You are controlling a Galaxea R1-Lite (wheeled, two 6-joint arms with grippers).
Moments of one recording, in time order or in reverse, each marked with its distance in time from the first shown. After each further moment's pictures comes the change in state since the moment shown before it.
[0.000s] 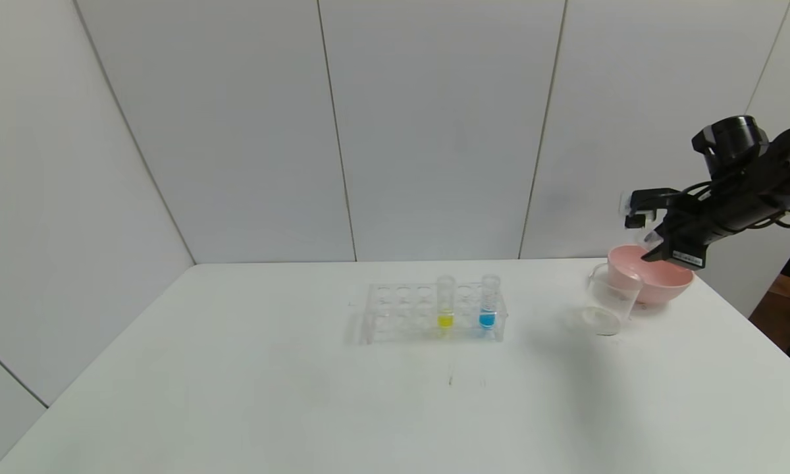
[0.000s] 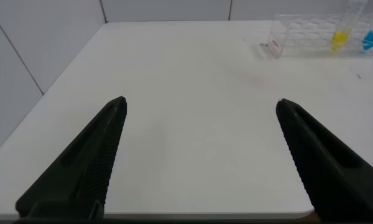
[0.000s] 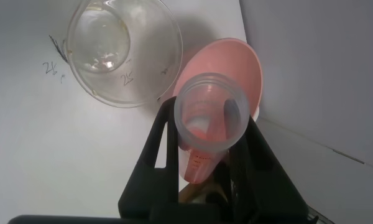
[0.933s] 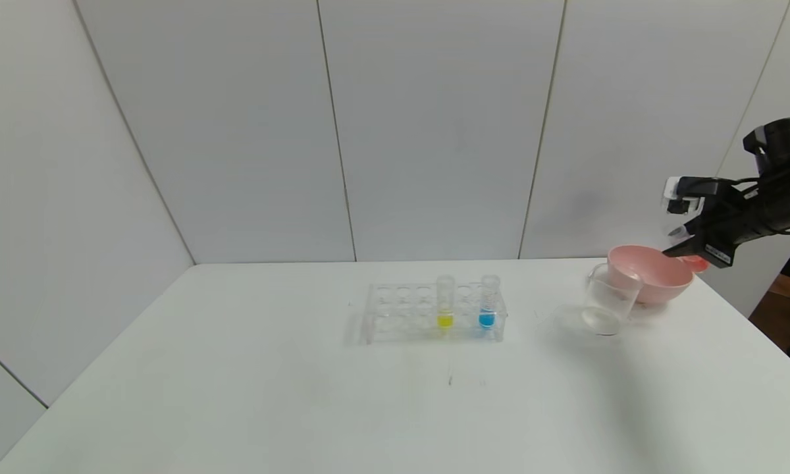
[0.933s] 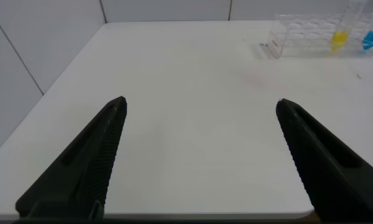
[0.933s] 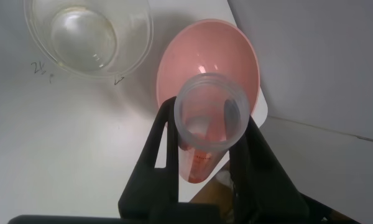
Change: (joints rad) left arm 0.000 0.000 0.000 0.000 0.000 0.000; right arm -0.128 0.001 0.004 -0.030 0.204 0.038
